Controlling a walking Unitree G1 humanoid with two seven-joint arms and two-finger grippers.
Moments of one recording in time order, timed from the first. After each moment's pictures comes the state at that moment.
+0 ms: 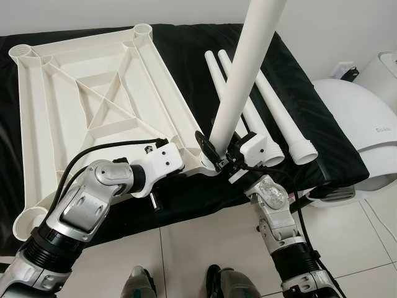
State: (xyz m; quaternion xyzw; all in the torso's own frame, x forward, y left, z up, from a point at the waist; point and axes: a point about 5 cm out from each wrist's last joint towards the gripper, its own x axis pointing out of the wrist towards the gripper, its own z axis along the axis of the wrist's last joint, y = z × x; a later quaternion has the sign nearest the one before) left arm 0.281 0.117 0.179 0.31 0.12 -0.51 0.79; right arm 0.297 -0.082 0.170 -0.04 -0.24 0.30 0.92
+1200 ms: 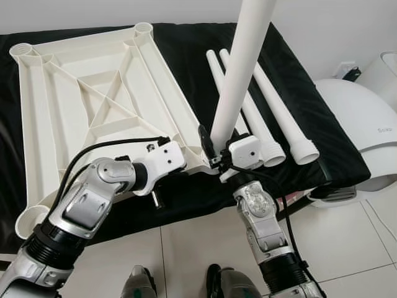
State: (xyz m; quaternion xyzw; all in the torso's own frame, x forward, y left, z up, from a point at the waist) left arm 0.284 0.112 0.182 0.31 0.11 -0.51 0.79; right arm 0.288 -0.070 0.177 -0.05 -0.24 0.16 0.95
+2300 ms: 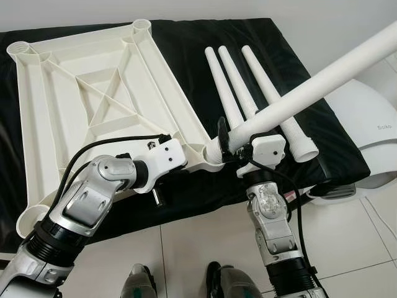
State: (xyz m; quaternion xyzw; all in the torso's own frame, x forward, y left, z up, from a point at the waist) left arm 0.285 0.112 0.184 0.32 0.11 -0.51 0.79; right arm 0.286 -0.096 0.183 -0.03 -0.26 0.07 0.96
